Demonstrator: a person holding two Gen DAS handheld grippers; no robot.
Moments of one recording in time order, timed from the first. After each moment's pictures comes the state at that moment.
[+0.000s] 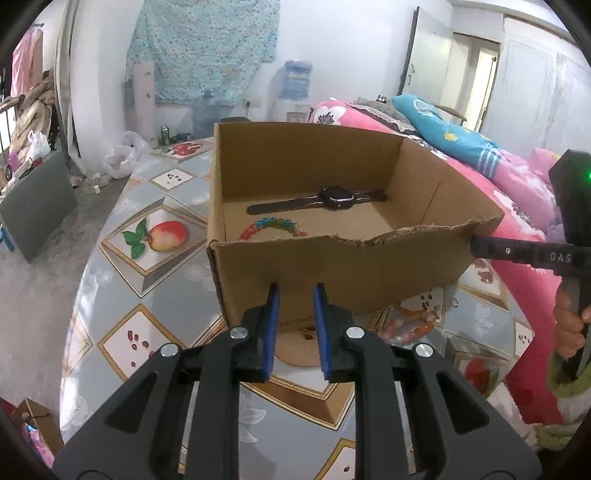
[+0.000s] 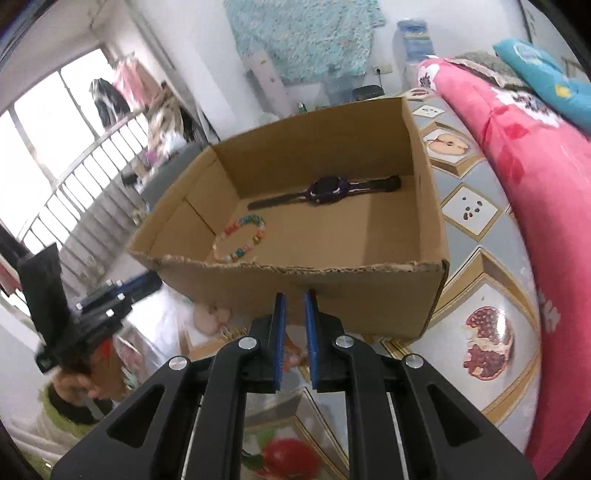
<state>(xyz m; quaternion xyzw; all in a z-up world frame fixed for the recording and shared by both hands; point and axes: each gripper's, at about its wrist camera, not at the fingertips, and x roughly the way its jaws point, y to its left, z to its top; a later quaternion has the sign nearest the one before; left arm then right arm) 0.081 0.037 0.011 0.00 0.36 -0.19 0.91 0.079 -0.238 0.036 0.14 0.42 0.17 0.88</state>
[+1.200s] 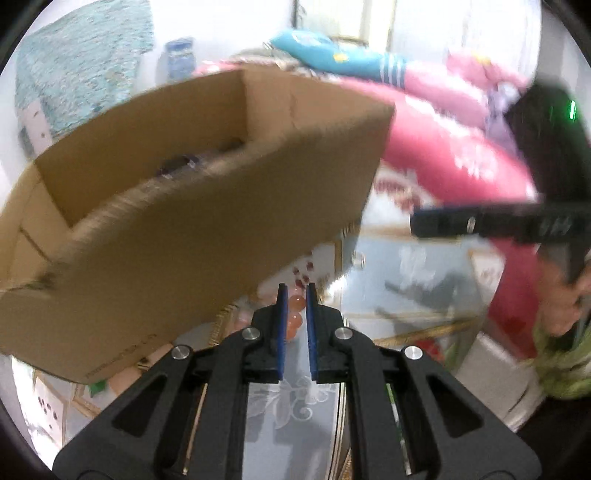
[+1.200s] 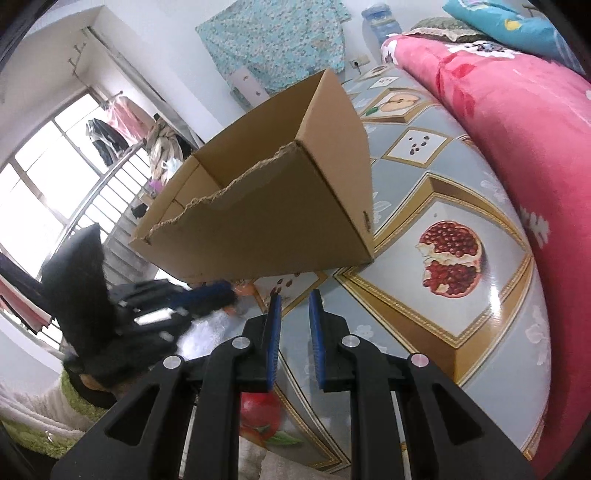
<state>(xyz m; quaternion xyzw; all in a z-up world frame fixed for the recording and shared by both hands) 0.077 -0.086 -0.012 0.12 0.39 -0.35 0.84 0.020 -0.293 -0.008 0.23 0.41 0.17 0.87</state>
